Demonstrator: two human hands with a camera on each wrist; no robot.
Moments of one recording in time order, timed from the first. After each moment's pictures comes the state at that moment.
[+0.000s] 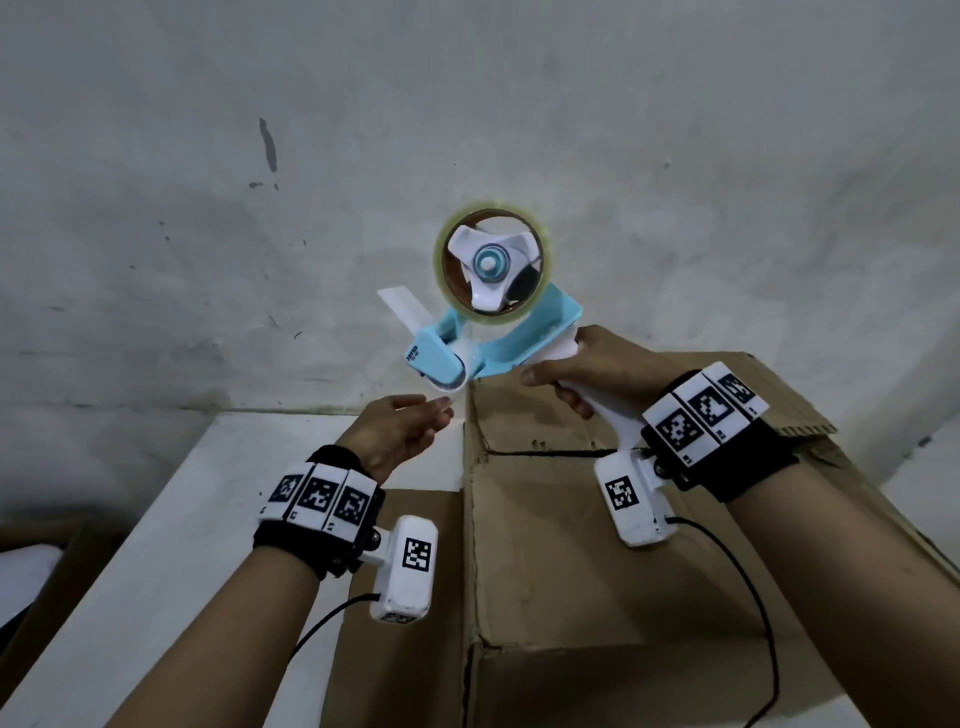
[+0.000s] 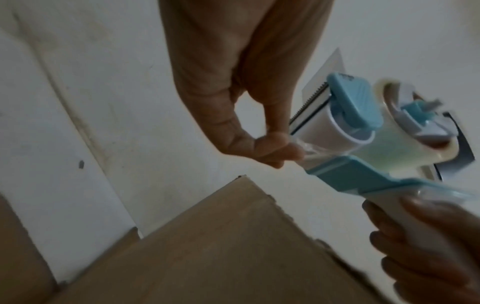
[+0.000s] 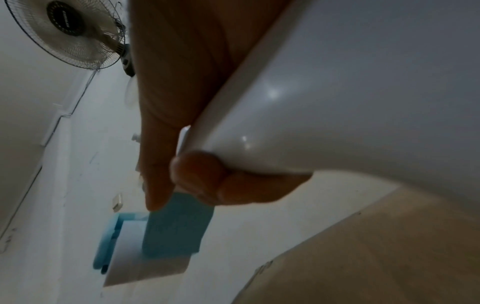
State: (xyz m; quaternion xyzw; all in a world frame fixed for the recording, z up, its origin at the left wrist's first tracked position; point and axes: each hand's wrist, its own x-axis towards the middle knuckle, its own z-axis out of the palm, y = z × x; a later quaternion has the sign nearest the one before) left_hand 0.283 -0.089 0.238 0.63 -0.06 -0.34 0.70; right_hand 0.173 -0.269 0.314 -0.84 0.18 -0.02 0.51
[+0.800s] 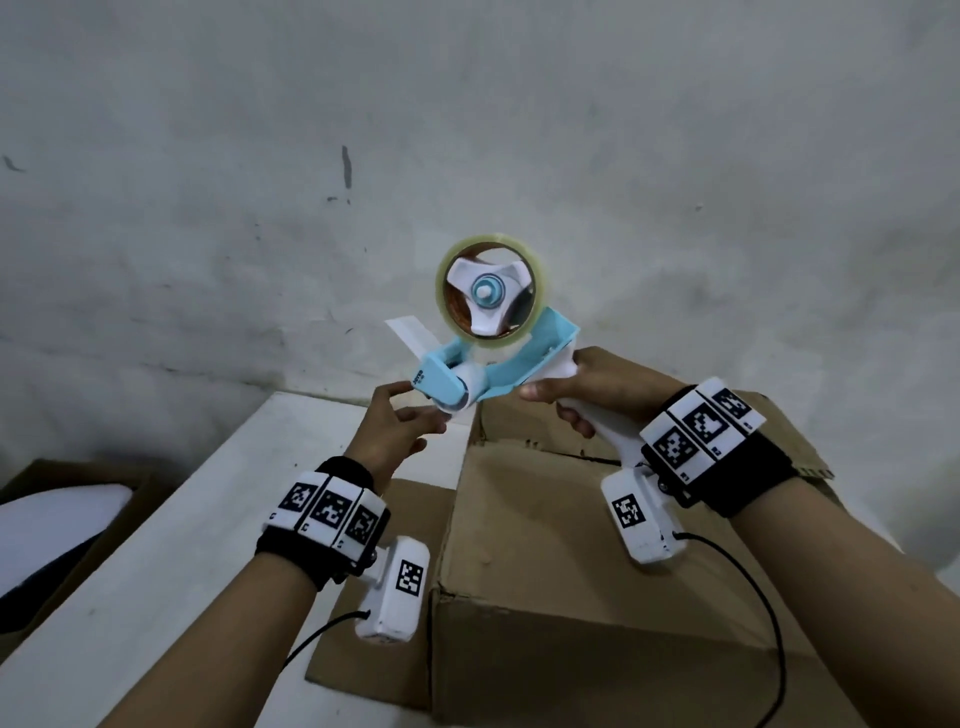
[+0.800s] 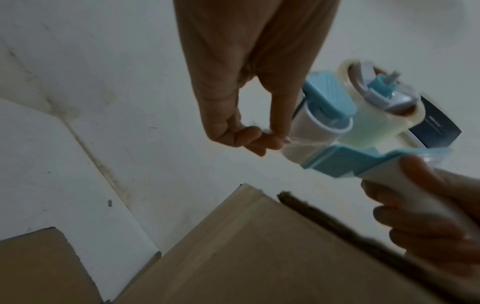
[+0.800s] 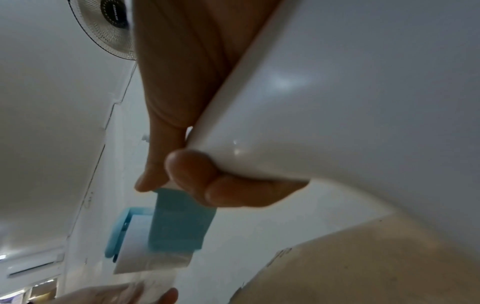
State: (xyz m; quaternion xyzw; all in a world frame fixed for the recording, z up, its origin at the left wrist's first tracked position) left_hand 0.226 -0.076 0.246 0.68 -0.06 -0.17 0.71; right_hand 0.144 -0.267 0.328 -0.87 0.08 0.06 0.49
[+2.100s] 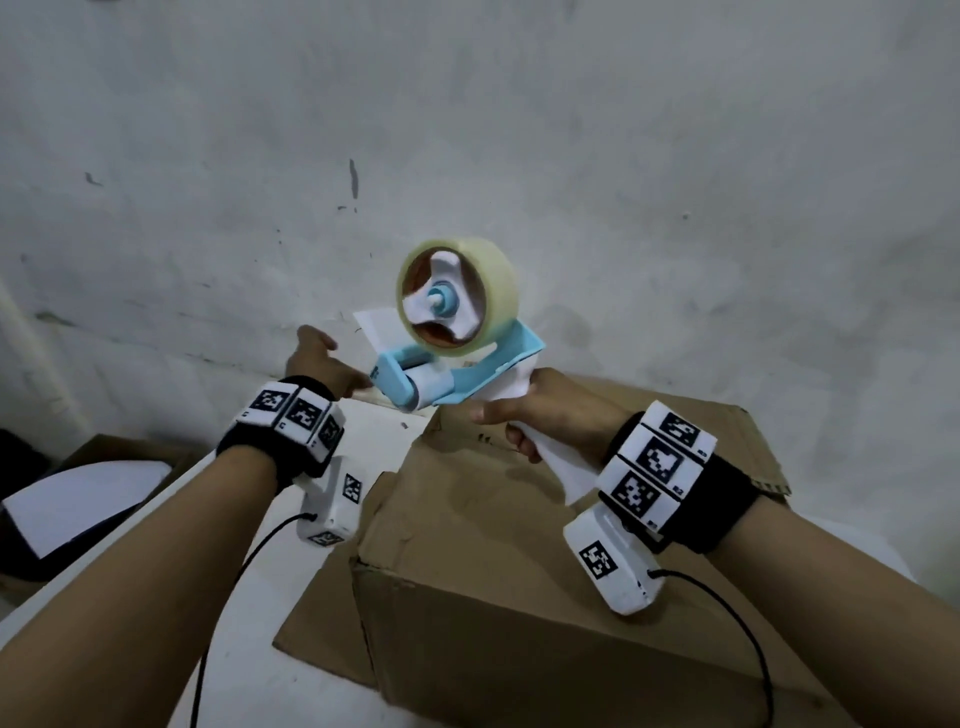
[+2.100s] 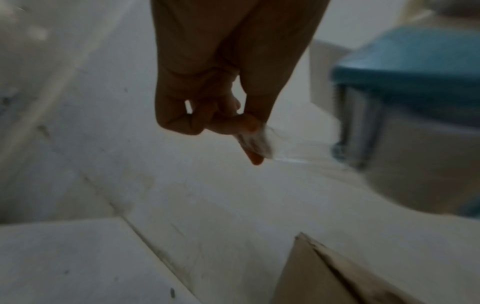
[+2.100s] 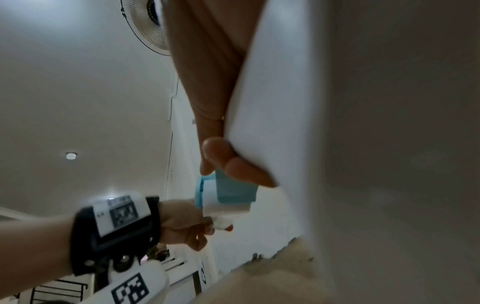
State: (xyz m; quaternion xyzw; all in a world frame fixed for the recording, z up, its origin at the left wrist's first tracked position) left_hand 0.239 -0.079 0.286 0.86 0.06 0.04 0.50; right_hand 0.111 -0.280 0.320 -0.83 0.03 0.07 0.55
